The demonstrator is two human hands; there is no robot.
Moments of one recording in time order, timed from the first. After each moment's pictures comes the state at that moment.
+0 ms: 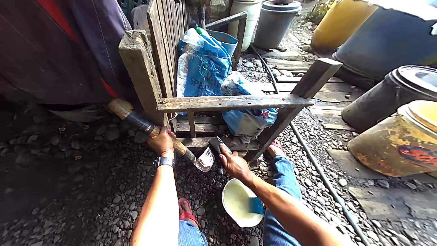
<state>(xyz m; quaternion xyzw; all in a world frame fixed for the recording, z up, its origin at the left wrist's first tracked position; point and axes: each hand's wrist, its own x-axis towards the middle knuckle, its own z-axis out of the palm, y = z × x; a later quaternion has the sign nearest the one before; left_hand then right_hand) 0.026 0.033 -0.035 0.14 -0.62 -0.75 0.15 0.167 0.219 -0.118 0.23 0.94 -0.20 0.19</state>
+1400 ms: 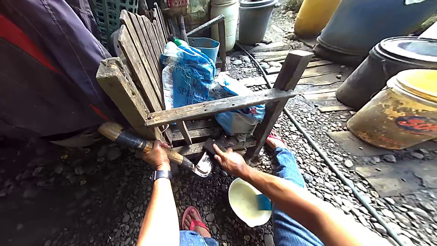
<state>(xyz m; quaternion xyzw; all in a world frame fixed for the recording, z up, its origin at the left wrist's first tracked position) 0.023 0.036 -0.038 0.13 -0.62 -0.76 0.17 0.156 0.225 -0.107 0.19 0.94 -0.22 0.19</state>
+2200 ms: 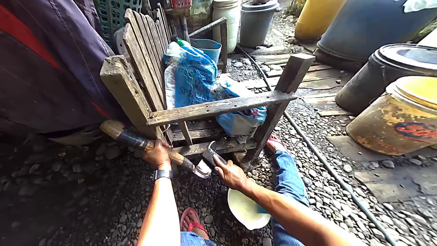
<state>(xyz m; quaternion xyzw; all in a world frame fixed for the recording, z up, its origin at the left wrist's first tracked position) 0.027 0.038 -0.034 0.15 -0.63 -0.74 0.17 0.183 0.207 -0.129 0.17 0.94 -0.24 0.17</state>
